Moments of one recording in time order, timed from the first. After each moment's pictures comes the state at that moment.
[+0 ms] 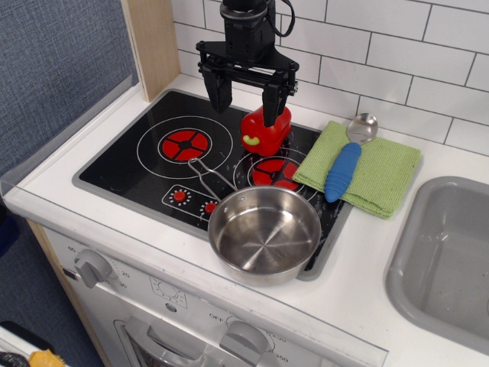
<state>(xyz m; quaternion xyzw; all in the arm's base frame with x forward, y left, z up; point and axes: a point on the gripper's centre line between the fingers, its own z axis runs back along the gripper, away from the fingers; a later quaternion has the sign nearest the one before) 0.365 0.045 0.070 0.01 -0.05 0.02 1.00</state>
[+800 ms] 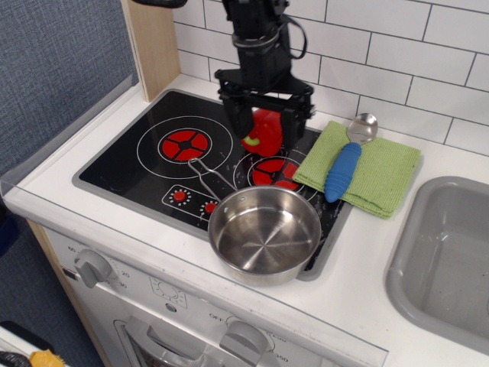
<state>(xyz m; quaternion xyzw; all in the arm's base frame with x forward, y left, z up) 0.357 0.013 0.059 -0.05 -0.07 -0.03 1.00</state>
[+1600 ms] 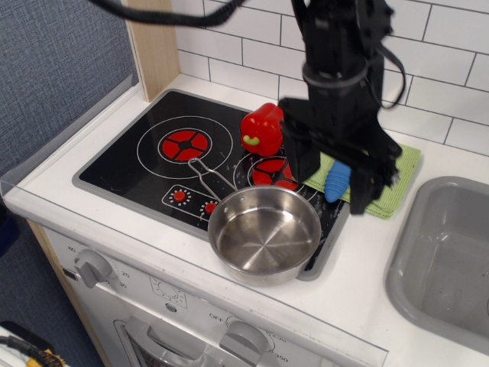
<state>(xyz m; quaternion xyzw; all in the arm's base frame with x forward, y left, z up) 0.285 -0.083 0.085 -0.04 -0.08 -0.15 0.98</state>
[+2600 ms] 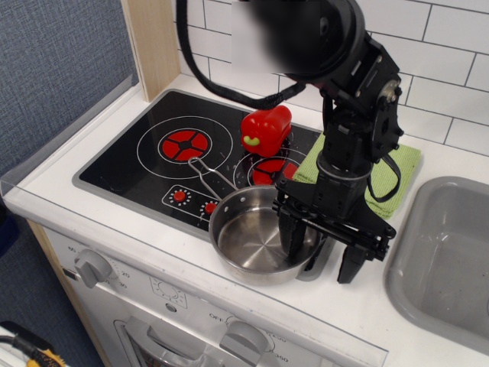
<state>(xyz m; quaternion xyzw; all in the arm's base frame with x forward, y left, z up) 0.278 -0.081 0.005 0.01 0.02 -0.03 1.00</state>
